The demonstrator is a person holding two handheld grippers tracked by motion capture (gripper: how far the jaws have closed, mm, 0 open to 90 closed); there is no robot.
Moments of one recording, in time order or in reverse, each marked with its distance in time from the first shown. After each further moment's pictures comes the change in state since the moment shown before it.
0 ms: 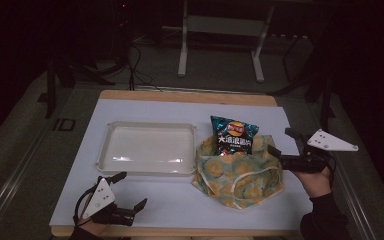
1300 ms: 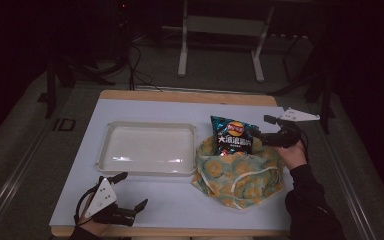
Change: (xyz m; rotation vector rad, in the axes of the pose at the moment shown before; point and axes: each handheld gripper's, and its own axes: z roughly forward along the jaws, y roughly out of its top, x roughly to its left) left arm 0.000 -0.001 0.002 0.026 -0.007 0.009; right arm -0.047 -0.010 0.094 0.127 0.068 0.080
